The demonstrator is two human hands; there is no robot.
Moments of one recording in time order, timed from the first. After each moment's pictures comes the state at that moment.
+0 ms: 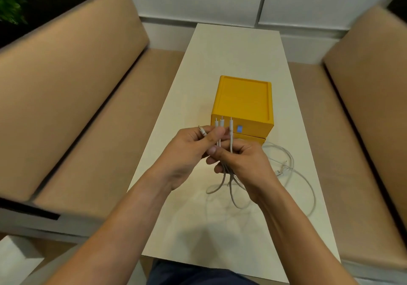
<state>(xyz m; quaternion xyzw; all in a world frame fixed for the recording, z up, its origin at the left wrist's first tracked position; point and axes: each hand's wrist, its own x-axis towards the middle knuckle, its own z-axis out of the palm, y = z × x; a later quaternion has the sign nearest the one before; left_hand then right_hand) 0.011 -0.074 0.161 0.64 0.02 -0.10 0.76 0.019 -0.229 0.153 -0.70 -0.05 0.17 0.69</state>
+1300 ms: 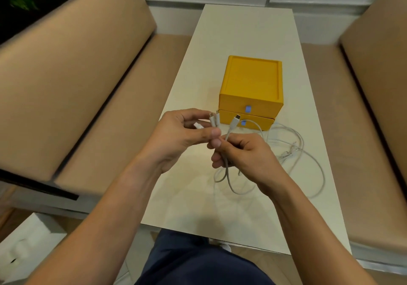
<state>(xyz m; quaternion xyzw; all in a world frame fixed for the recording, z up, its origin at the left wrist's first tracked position) -0.018 -0.047 0.161 0.68 0.07 -0.05 0.72 -0.012 -0.233 0.145 -0.75 -0.10 0.21 0.62</state>
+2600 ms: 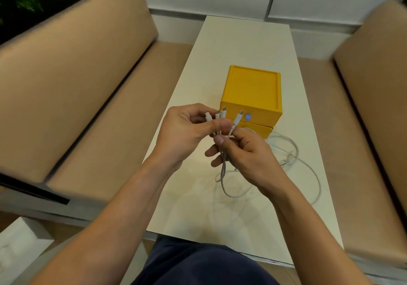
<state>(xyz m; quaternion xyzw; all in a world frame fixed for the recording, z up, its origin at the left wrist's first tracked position) -0.017 -0.059 0.175 0.71 0.05 0.06 0.70 -0.011 -0.224 0.155 -0.76 -0.15 0.16 0.61</state>
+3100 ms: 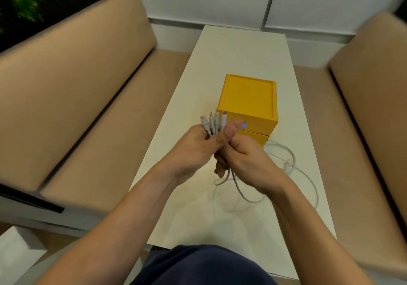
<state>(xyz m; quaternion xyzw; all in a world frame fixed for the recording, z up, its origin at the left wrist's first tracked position) -0.012 -0.078 0.168 0.66 -0.04 -0.09 0.74 0.007 -0.228 0.167 -0.78 -0.23 0.17 0.55</state>
